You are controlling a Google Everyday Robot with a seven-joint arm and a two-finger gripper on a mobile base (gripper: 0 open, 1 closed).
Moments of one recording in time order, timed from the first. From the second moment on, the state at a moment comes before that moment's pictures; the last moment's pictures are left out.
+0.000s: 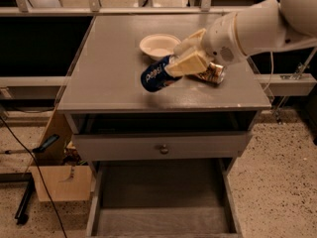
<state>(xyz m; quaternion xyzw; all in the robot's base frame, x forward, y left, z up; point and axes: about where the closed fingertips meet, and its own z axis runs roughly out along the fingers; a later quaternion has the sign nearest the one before) 0.566 -0.052 0.958 -0.54 0.70 0.18 0.44</state>
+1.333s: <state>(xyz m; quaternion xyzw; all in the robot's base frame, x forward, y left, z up) 0.599 -0.003 0.826 -0.53 0.67 0.30 0.43</state>
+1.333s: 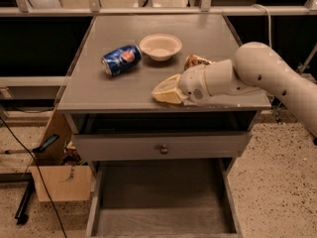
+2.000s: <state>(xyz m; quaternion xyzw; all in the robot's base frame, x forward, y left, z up) 0.599 -0.002 0.826 -0.53 0.67 0.30 0.43</state>
